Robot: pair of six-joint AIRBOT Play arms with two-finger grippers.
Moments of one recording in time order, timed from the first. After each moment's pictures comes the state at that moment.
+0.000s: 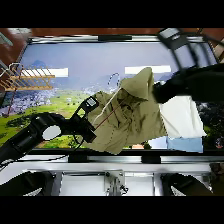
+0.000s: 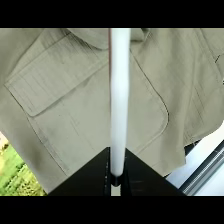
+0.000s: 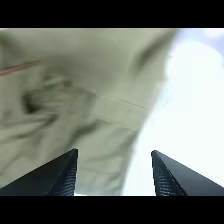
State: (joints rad) left arm -0.74 -1.01 0.88 1.38 -0.92 -1.38; right arm 0.39 -1.04 1.56 1.41 -1.47 -1.68
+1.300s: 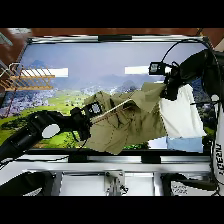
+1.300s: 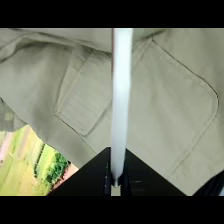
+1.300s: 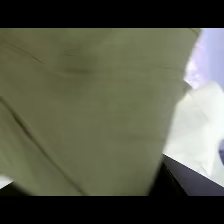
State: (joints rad) left arm -0.71 -1.01 0.88 1.45 -0.86 -1.01; right arm 0.05 -1.45 1.56 1.76 -1.42 -2.89
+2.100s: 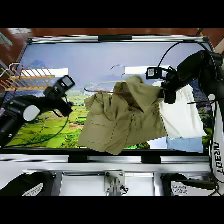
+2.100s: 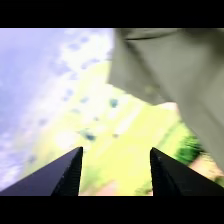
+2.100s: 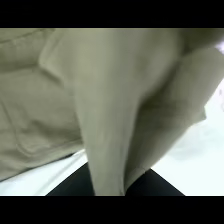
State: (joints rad) left arm -0.35 -1.01 0.95 1.59 -0.73 -1.01; right arm 0.06 -1.46 1.56 1.80 -1.48 -2.94
